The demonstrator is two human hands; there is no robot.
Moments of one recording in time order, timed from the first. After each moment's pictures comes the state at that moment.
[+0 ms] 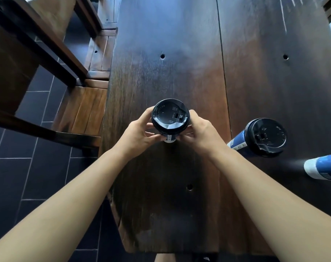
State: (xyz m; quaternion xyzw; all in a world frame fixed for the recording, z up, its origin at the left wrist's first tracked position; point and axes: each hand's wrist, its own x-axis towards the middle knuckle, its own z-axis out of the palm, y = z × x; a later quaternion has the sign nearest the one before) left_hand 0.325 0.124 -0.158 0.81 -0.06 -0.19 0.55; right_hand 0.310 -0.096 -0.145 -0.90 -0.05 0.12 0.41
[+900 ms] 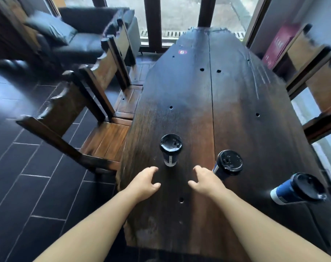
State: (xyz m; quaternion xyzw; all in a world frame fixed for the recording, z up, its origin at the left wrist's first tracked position) left_hand 0.214 0.112 -0.090 0.92 0.02 -0.26 0.28; right_hand 0.230 -0.126 -0.094 -0.94 0.00 0.28 0.19
